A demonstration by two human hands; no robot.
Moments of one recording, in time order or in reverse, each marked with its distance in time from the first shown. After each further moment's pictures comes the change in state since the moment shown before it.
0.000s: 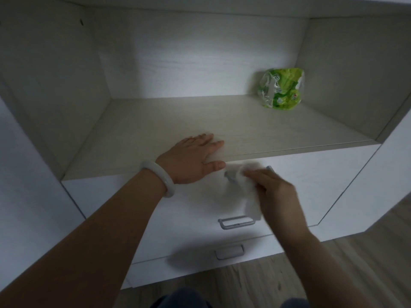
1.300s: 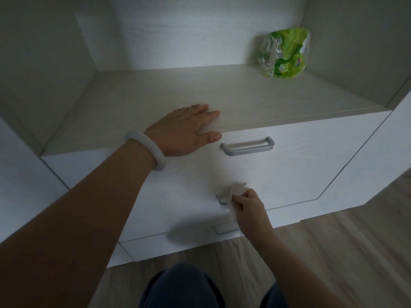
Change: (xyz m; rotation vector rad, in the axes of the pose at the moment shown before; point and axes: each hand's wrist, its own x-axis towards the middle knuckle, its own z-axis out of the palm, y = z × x) left_hand 0.002 0.001 0.000 -0.005 0.012 -0.020; right_hand -0.077 0.056 0.094 0.069 -0.327 0.338
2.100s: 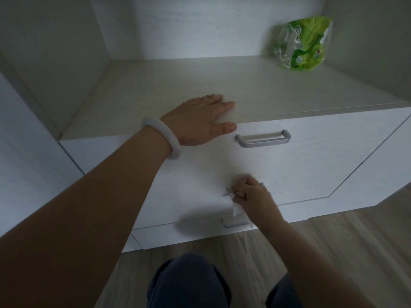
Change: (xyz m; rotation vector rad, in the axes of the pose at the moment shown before) left_hand -0.003 0.000 -0.001 -0.016 -0.002 0.003; right_hand 0.015 -0.010 -0.001 -0.125 -0.130 -0.126
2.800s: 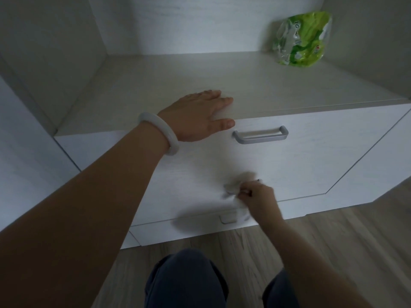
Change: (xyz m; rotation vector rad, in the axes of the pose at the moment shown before) left_hand 0.002 0.000 0.001 -0.002 0.009 -0.003; right_hand -0.005 0.006 -0.005 0.118 0.060 0.155
